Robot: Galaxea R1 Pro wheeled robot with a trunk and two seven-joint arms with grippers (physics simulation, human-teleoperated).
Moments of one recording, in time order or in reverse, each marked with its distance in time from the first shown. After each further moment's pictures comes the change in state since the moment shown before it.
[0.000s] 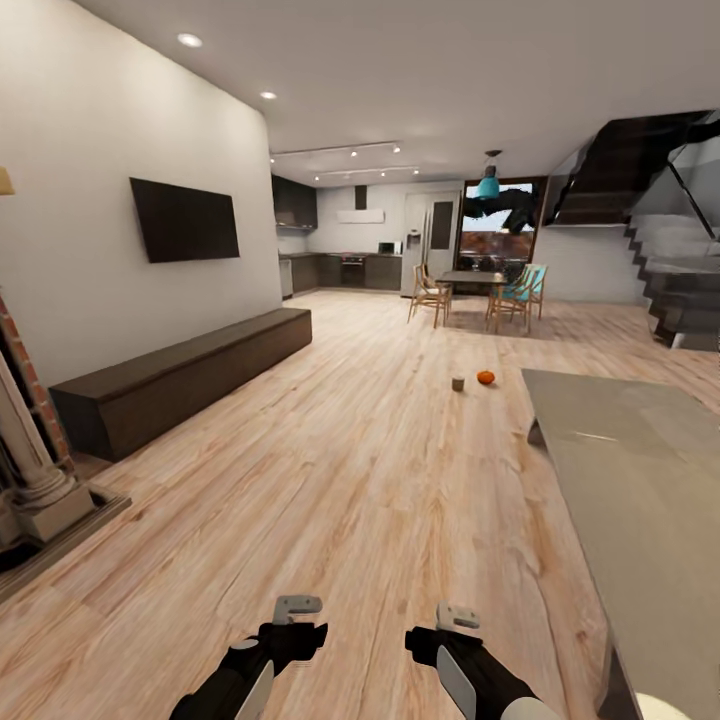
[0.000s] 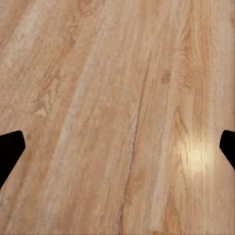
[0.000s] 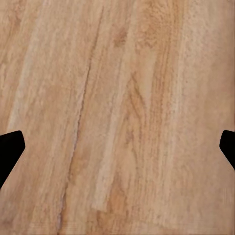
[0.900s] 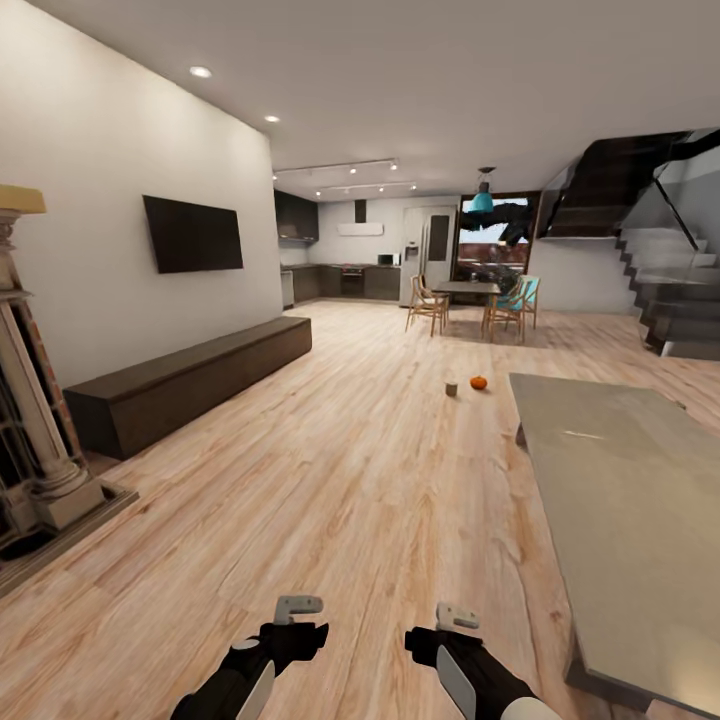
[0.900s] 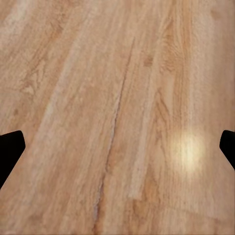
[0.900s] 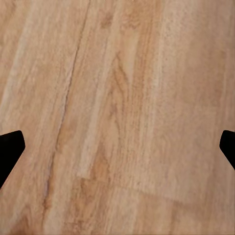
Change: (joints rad) left arm 0.000 -0.002 -0.001 0.000 0.000 0.000 0.000; right arm 0.000 0.000 0.000 0.000 0.000 0.004 0.001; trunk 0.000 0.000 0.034
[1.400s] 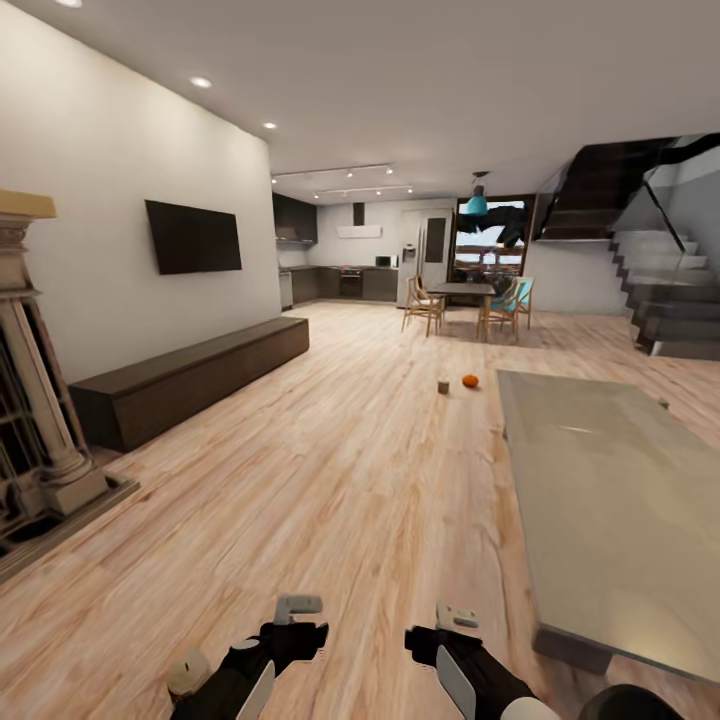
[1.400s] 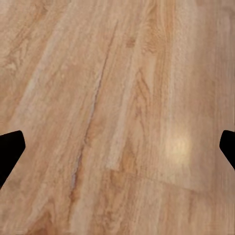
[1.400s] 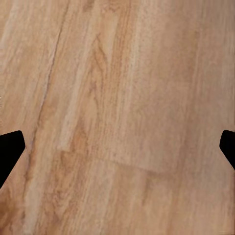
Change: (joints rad) left arm 0.000 0.000 0.000 0.000 0.000 0.000 0.000; right arm 0.000 0.001 0.001 0.000 0.000 -0.009 -0.001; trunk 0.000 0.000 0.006
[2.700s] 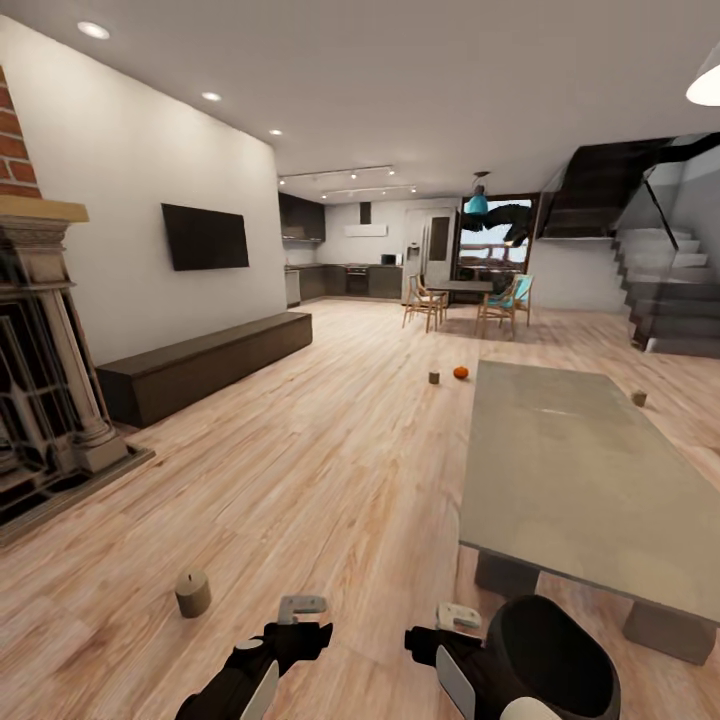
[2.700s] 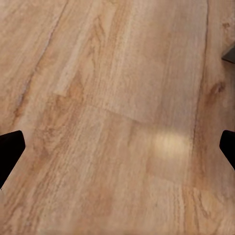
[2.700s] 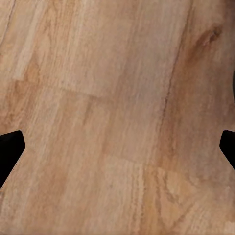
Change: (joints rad) left arm 0.000 -0.012 0.001 0.000 0.001 0.000 0.001; right arm 0.000 0.002 -0.002 0.000 -0.001 0.000 -0.008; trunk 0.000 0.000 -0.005
